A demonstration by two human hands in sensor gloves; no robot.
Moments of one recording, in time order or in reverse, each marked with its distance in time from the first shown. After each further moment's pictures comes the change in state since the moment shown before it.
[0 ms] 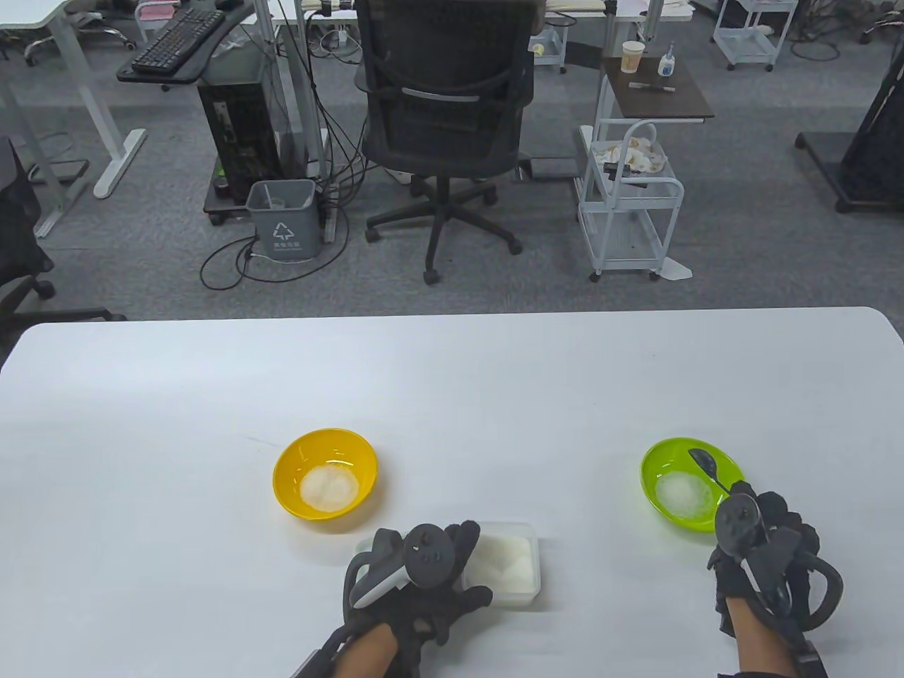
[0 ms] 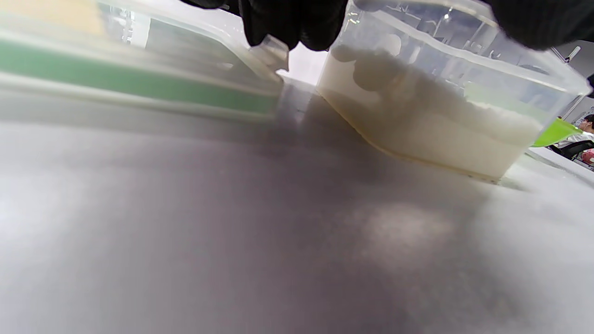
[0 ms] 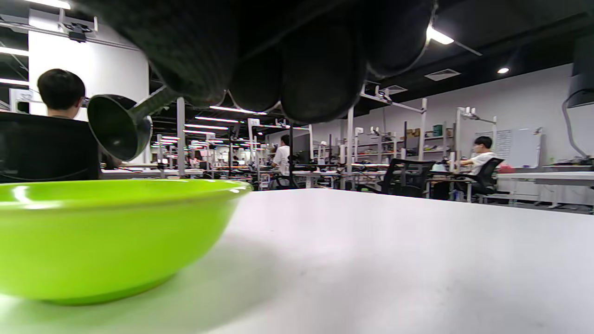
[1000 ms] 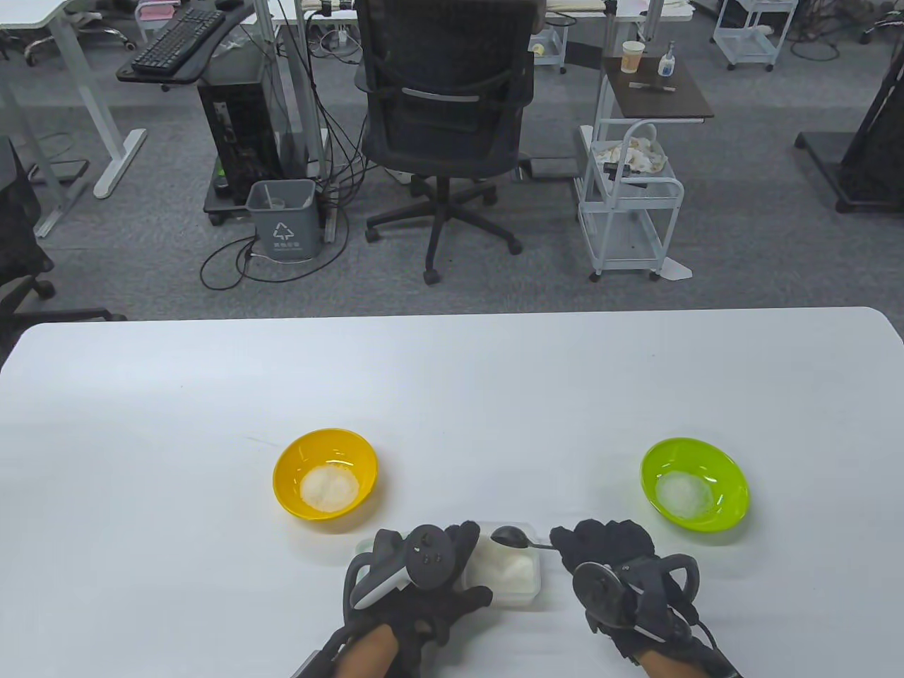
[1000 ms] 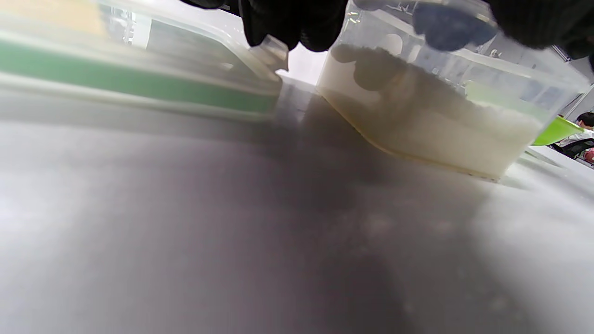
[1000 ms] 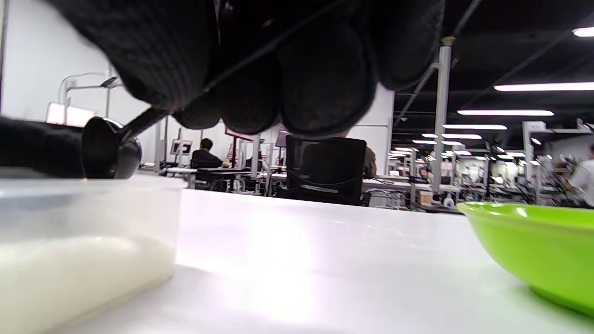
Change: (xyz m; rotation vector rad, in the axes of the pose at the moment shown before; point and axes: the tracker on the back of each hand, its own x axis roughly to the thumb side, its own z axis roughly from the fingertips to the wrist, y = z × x) left_hand 0.001 -0.001 0.000 0.000 0.003 -0.005; right_hand 0.123 -0.027 0.109 -0.008 -0.845 -0.135
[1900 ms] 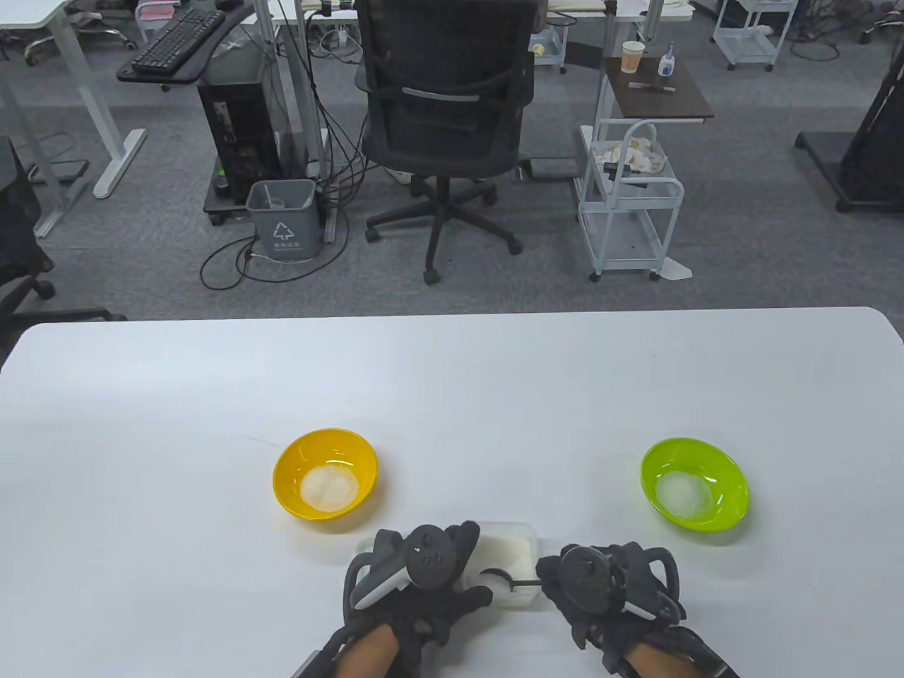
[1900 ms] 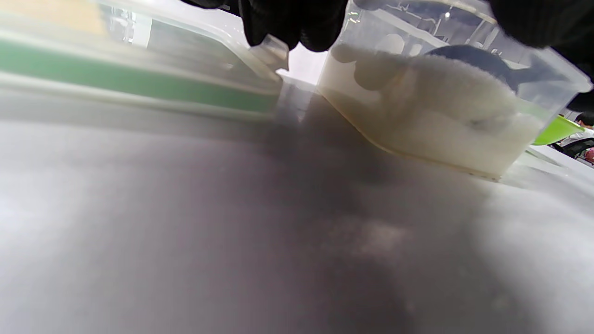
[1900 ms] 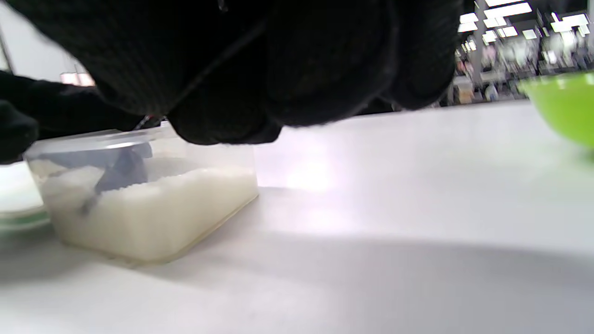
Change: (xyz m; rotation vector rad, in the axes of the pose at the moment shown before) left_hand 0.000 -0.001 0.000 0.001 0.001 -0.003; right_hand 0.001 0.013 -0.009 0.301 0.030 -0.283
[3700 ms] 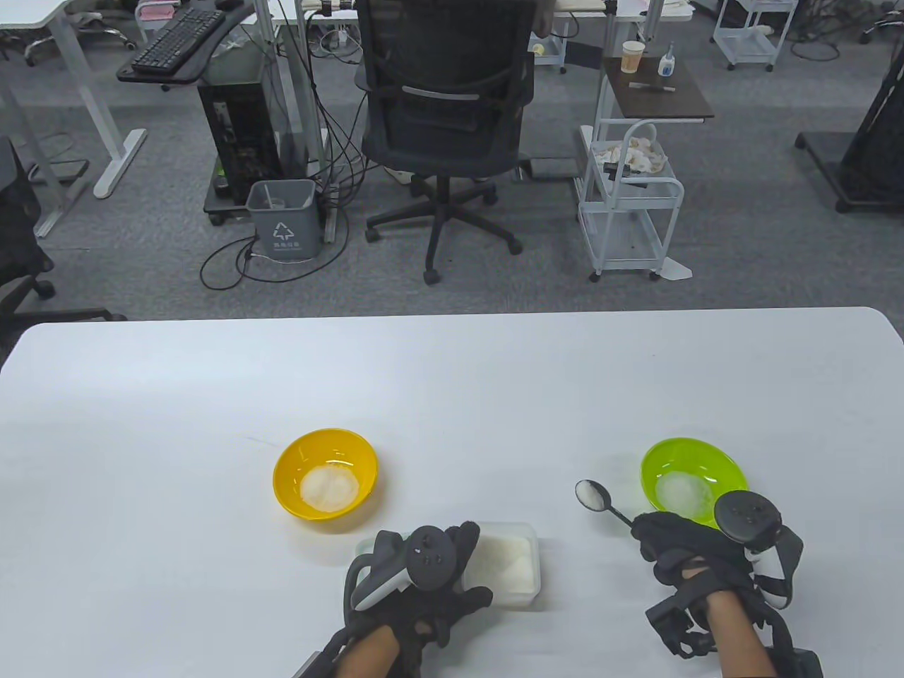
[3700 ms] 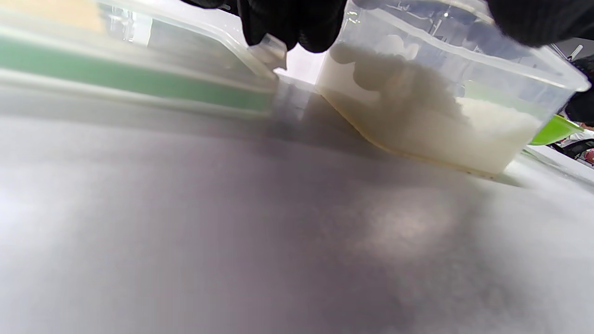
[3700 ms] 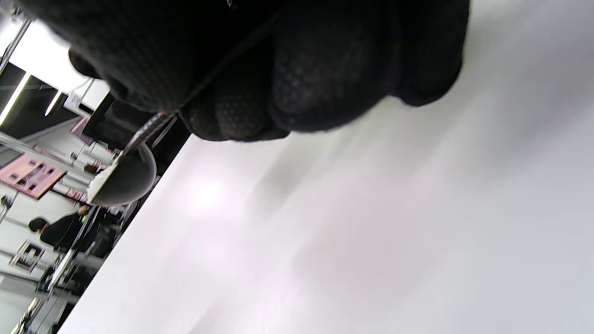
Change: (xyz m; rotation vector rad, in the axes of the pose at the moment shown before) left_hand 0.000 -0.001 0.001 0.001 0.001 0.001; right_hand -0.152 -0.015 0.020 -0.041 0.671 -0.768
